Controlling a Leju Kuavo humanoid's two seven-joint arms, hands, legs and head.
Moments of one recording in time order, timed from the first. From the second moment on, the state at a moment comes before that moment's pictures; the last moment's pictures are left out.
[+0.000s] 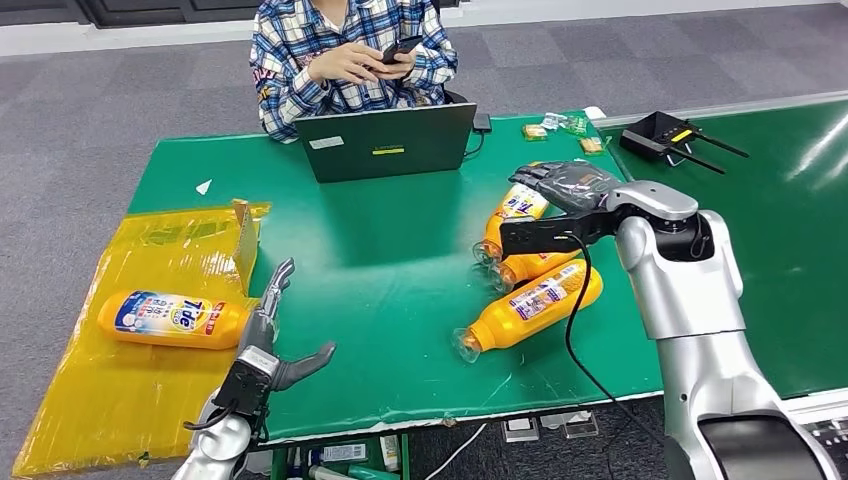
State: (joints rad) left arm -0.13 -0.01 -0.22 -1.14 -0.22 0.13 -0.70; right arm -0.75 -0.10 -0.06 -1.22 1.37 0.60 -0.55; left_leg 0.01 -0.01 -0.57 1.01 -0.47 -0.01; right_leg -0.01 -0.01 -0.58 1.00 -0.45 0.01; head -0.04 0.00
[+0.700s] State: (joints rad) left arm -0.12 -0.01 -0.22 -1.14 -0.23 0.11 -0.70; right arm -0.71 -0.07 -0.07 -0.96 1.49 0.60 -0.33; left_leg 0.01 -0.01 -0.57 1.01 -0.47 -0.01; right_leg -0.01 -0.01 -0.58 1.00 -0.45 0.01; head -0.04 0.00
